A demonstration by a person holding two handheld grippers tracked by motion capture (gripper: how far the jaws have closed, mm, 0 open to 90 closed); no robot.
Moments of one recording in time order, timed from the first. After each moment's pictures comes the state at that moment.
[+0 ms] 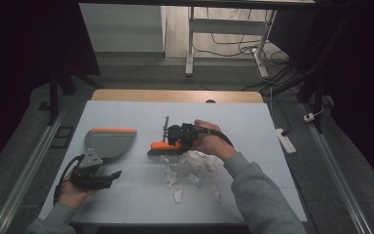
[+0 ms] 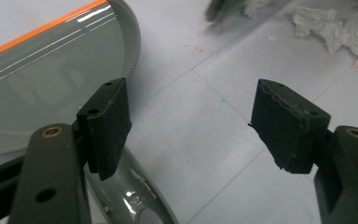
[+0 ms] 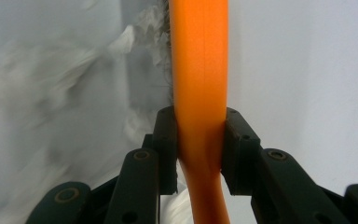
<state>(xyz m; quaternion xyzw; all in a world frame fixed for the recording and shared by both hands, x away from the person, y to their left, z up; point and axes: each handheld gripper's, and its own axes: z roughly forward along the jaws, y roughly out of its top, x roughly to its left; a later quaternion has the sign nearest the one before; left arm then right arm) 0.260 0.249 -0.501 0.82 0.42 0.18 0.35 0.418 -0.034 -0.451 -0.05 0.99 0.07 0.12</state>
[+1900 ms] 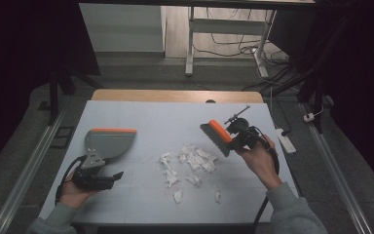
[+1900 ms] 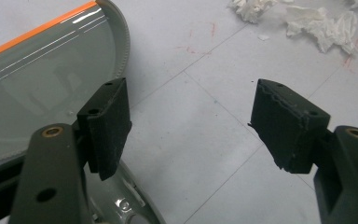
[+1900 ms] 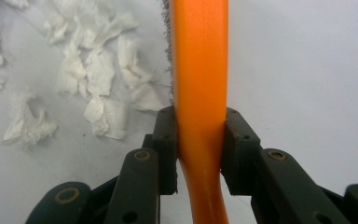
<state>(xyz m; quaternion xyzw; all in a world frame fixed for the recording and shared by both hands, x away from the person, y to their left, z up) 0.260 0.245 -0.501 0.82 0.41 0.18 0.35 0.403 -0.201 -0.409 0.38 0.90 0.17 0.13</state>
